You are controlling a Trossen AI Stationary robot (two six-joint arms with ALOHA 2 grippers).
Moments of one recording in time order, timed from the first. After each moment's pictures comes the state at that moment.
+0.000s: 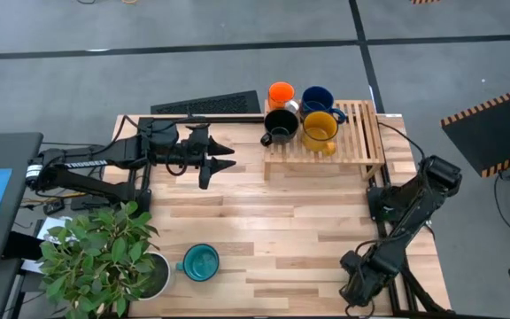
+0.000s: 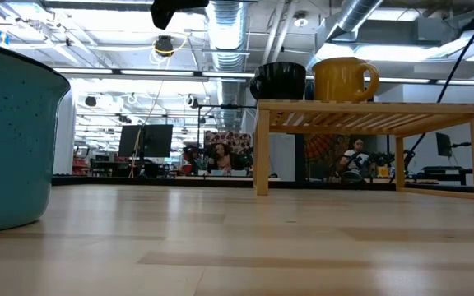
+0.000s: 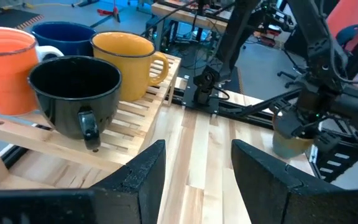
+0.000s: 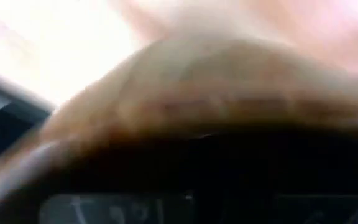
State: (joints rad) left arm 0.15 1.08 1.02 -0.11 0.03 -0.22; right arm 0.95 1.61 0.99 -0.75 -0.30 1.91
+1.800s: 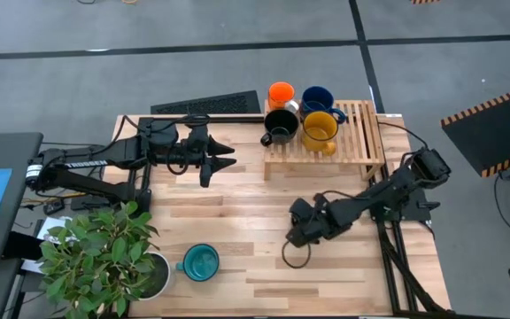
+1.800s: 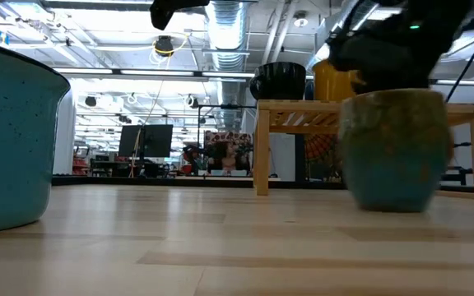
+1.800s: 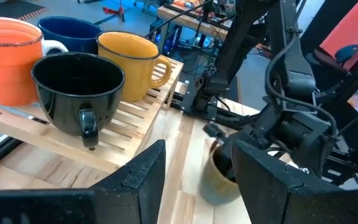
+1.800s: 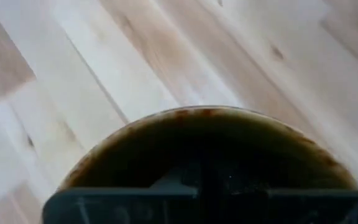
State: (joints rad) left arm 0.15 1.08 1.02 -0.10 0.02 -0.30; right arm 0.40 1.63 0.99 -0.59 0.48 0.98
